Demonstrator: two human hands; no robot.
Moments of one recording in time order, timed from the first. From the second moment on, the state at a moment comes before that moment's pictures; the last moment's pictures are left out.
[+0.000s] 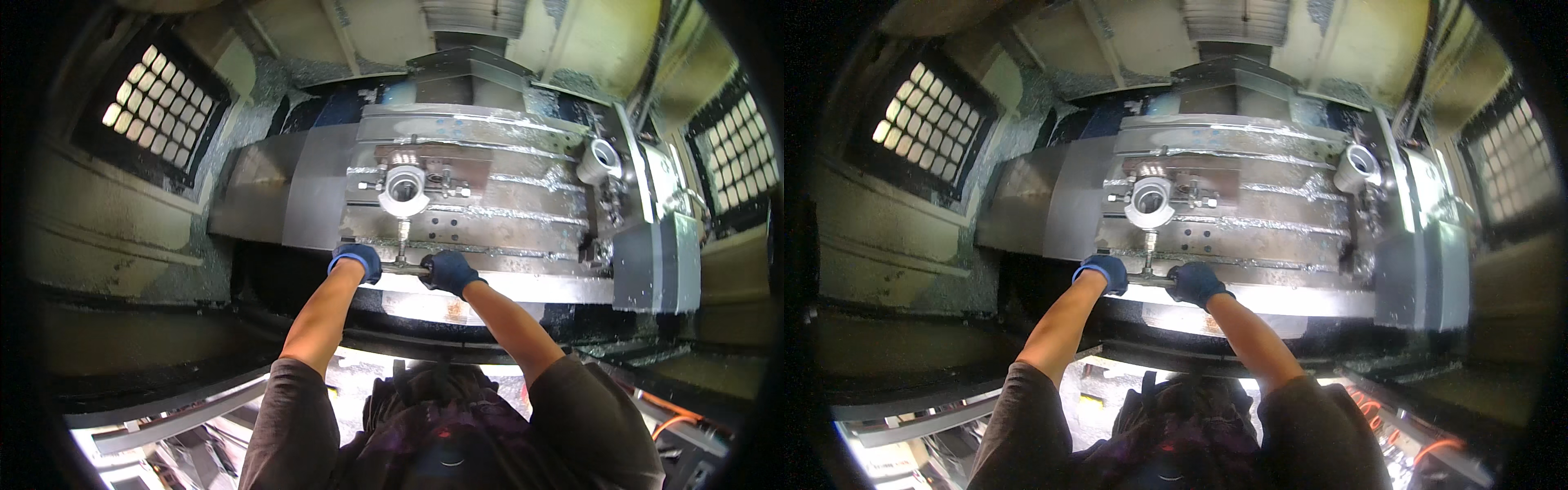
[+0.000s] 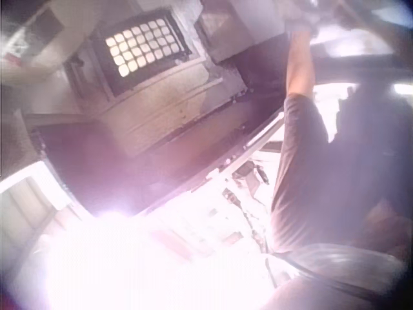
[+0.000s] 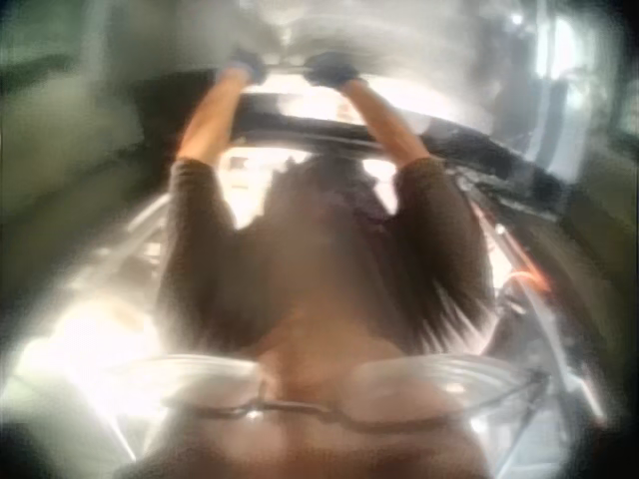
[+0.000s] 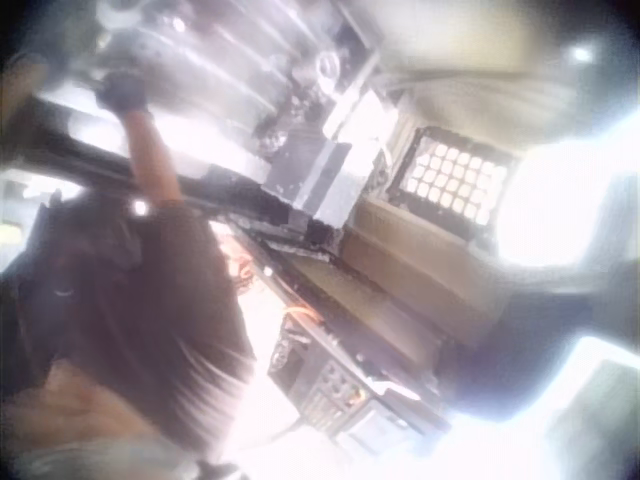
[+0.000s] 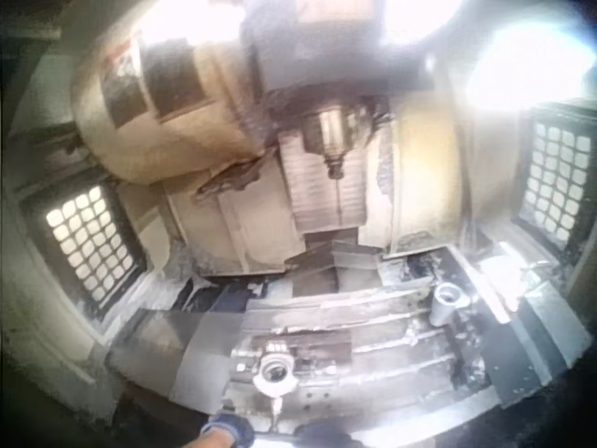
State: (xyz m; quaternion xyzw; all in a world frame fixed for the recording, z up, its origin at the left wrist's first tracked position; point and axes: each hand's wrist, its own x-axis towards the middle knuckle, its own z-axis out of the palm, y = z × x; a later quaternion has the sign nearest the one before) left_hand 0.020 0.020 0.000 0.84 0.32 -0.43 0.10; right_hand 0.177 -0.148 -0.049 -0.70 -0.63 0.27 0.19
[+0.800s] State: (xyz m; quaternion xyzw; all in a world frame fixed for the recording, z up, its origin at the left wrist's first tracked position) left_hand 0.101 -0.195 0.000 0.61 0.29 0.26 0.69; right_hand 0.415 -0.322 0.160 -0.91 -0.23 -0.13 0.31
